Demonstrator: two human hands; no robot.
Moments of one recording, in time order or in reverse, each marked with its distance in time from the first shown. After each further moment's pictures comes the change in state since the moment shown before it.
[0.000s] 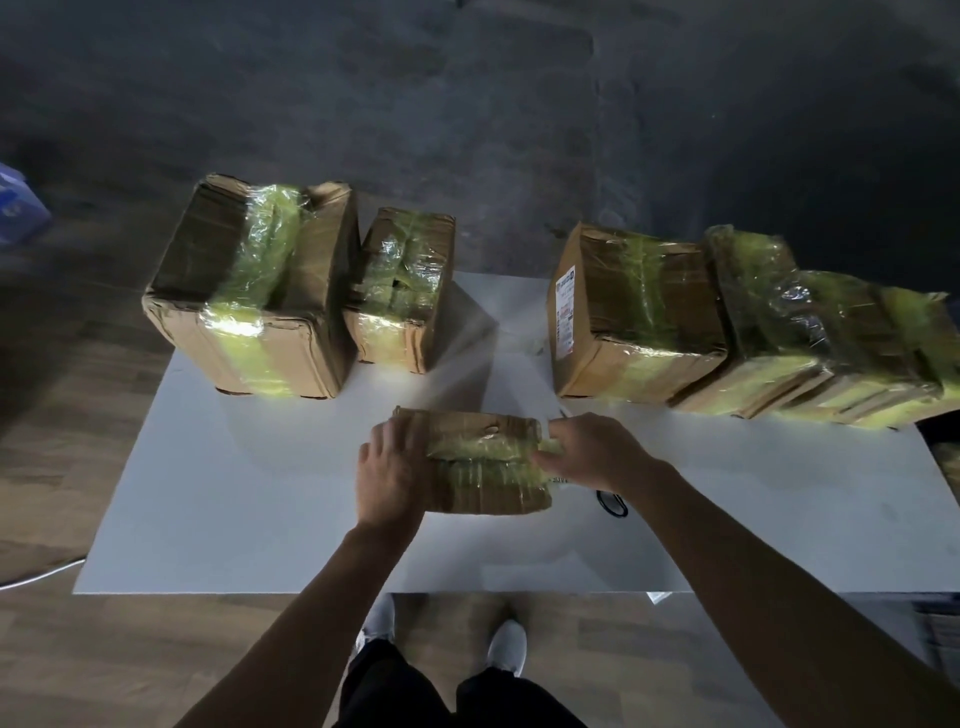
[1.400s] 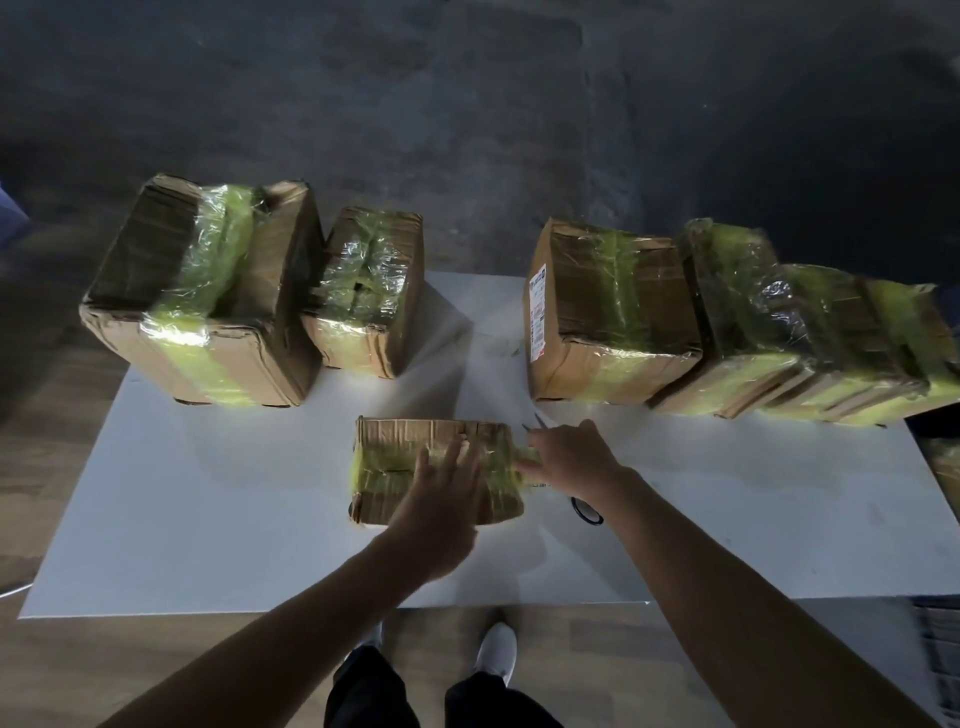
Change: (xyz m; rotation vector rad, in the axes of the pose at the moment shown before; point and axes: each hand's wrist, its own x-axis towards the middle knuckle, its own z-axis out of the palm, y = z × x) left_hand -0.006 0.057 0.031 0.428 -0.560 0.501; right_hand 0.015 0.032 0.026 -0.155 -0.067 0.012
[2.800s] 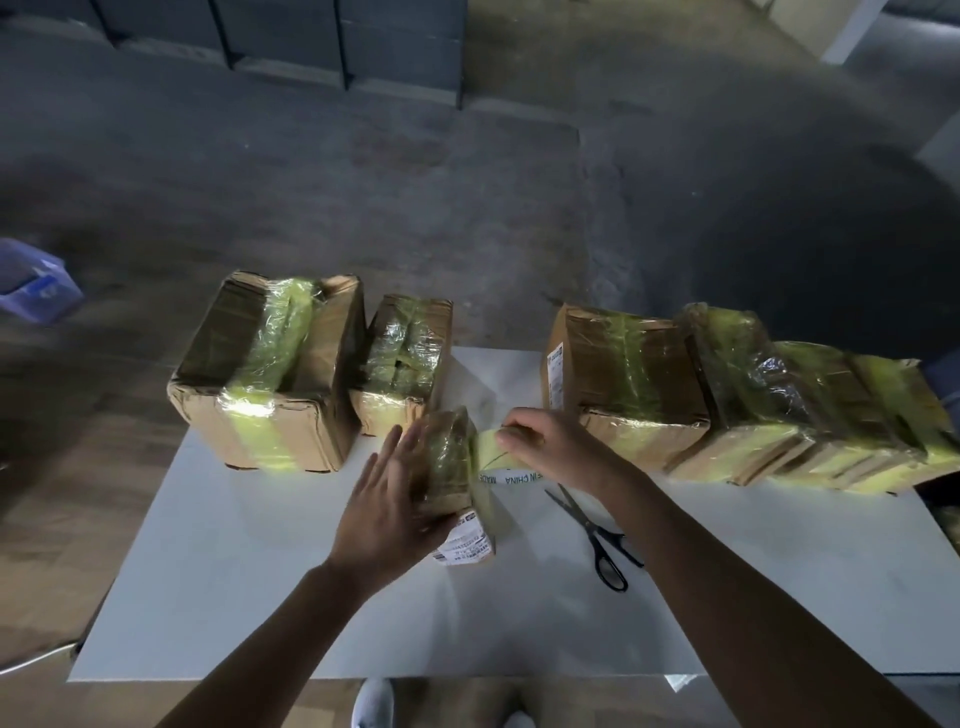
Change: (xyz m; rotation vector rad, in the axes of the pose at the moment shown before) left_hand -0.037 -0.085 -0.058 -0.544 0.663 -0.153; right_hand 0.007 -0.048 -0.109 0.730 0.185 -0.207
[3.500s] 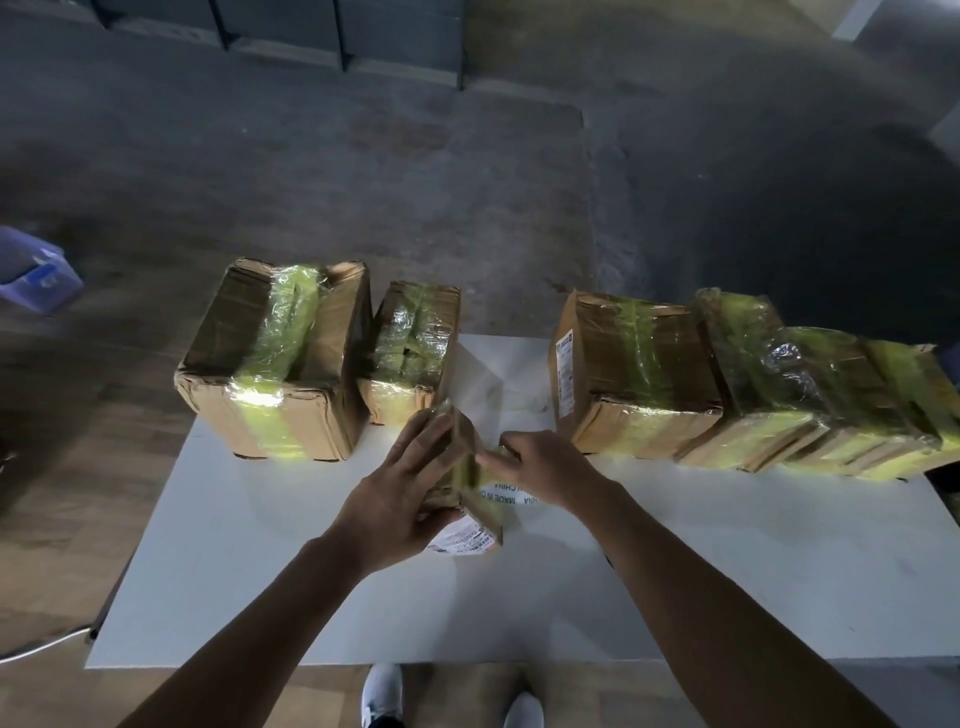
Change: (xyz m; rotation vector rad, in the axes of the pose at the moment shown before) left_hand 0.009 -0.015 -0.014 -0.021 -0.191 0.218; right_hand 0.008 0.020 0.048 -0.342 0.002 0.046
